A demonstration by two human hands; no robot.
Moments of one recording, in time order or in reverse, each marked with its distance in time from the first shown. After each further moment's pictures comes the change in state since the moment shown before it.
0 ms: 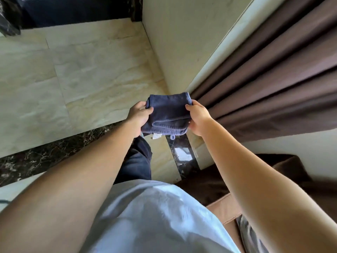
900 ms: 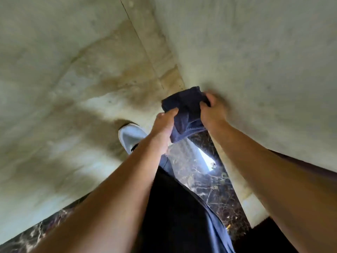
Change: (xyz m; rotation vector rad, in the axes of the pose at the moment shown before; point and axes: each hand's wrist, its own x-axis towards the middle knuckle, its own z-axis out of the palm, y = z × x) left_hand 0.722 -0.134 0.153 -0.011 -0.130 -0.557; right_hand 0.750 0.092 0.102 -0.599 0.282 0.002
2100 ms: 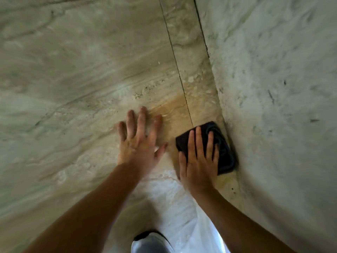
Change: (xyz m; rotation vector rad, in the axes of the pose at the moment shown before) left_hand 0.215 0.158 -0.157 1.459 0.629 0.805; right_hand 0.173 -0.061 0.211 -0.827 0.095 -0.684
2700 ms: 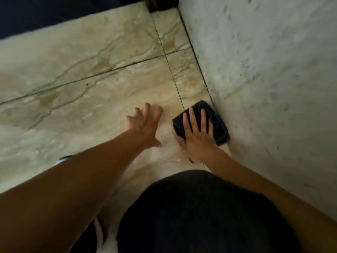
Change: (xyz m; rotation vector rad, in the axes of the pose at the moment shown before) left_hand 0.150 -0.046 -0.115 0.246 -0.302 0.010; right_hand 0.187 -0.041 -0.075 0.009 -0.253 -0.198
